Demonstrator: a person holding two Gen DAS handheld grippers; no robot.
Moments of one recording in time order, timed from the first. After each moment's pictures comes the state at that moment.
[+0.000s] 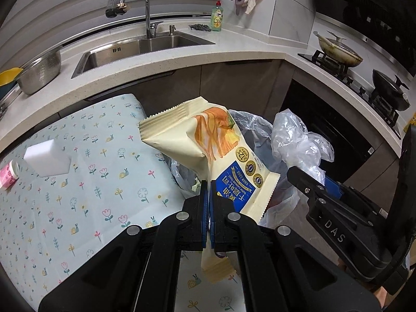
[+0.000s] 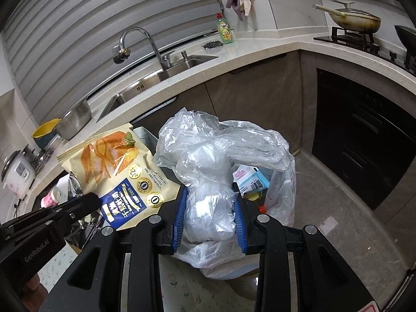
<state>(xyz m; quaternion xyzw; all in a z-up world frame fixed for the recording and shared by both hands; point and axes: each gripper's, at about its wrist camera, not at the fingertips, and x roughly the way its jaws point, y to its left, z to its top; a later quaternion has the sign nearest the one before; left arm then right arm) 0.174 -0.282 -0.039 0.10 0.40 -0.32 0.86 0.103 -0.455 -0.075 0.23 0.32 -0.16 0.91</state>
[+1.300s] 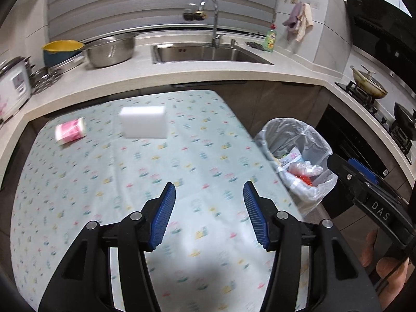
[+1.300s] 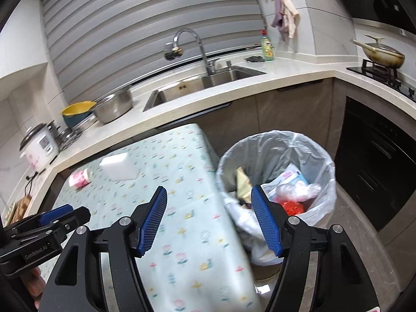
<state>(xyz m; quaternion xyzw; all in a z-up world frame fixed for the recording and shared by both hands) 0.148 -0.088 -0.011 0.04 0.38 -0.22 0.90 0.080 -0.320 -0.025 0.16 0.29 -0.09 0.94</state>
